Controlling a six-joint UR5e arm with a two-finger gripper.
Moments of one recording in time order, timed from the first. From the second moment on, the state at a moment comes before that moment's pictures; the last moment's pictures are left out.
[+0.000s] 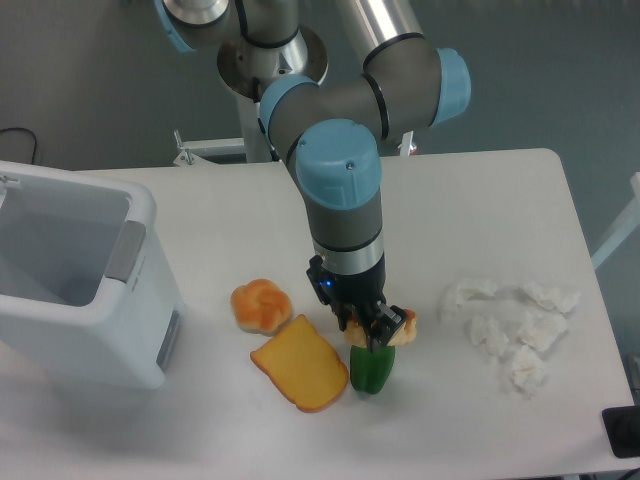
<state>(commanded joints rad) 2.39 -1.97 -1.43 -1.06 1.61 1.13</state>
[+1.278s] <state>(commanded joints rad) 2.38 -1.81 -1.50 -1.09 1.53 1.04</state>
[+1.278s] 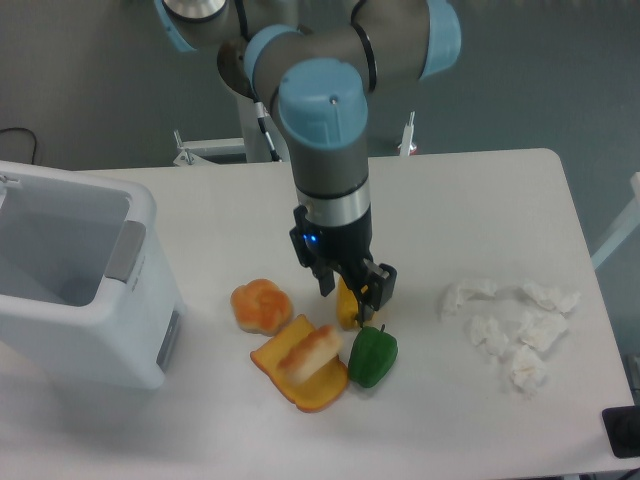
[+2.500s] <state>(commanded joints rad) 2.14 -2.13 -1.52 -0.98 1.53 0.58</state>
